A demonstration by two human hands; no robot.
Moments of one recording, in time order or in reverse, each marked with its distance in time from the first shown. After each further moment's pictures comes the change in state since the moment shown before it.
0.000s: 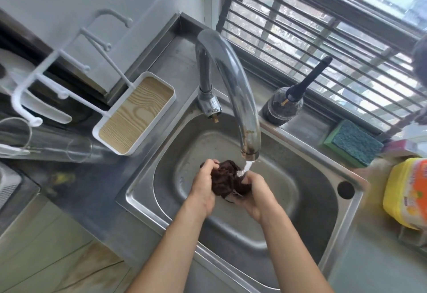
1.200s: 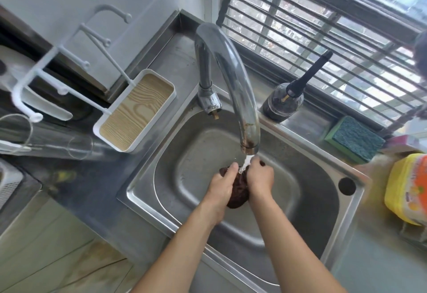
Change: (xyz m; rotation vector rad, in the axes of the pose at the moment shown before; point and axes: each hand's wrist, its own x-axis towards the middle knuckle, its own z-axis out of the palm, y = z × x) left_hand -0.022 -0.022 0.019 0.309 -0.004 -0.011; right_hand 0.013 -0.015 0.015 -0.361 0.590 -0.278
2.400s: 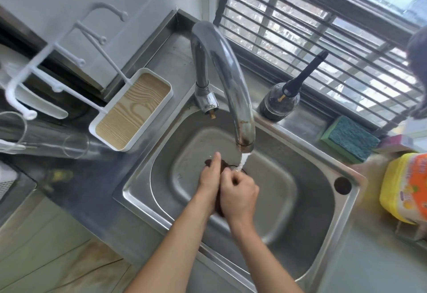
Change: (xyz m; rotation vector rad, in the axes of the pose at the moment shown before) left_hand 0.005 0.027 -0.003 0.032 0.204 0.044; right_hand -0.063 0.029 0.003 -0.105 -0.023 -0.515
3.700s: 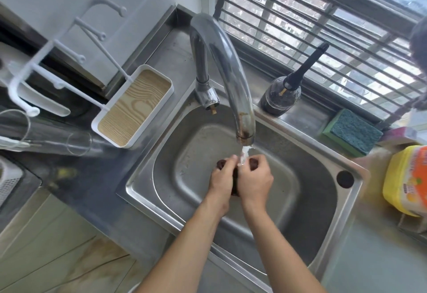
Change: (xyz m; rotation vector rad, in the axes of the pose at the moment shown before) left_hand -0.009 -0.023 0.015 -0.135 -0.139 0.008; right_hand 0.033 0.012 -0.007 0.070 0.118 0.121
